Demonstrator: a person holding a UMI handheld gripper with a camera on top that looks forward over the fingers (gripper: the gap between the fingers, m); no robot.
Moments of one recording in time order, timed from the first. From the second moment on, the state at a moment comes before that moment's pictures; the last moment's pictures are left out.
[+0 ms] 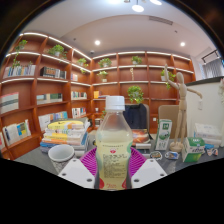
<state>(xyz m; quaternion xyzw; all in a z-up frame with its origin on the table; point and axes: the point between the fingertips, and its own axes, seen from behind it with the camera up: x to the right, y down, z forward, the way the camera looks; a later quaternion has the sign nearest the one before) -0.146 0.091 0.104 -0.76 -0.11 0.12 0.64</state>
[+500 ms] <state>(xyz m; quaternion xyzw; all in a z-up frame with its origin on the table) -0.138 0.081 0.092 -0.77 -0.10 0.08 0.63</state>
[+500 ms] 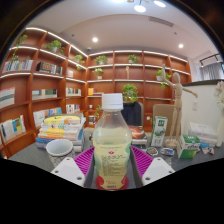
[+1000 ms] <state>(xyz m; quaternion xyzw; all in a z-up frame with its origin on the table) -0.067 -0.022 0.107 -0.77 -0.03 0.00 0.63</state>
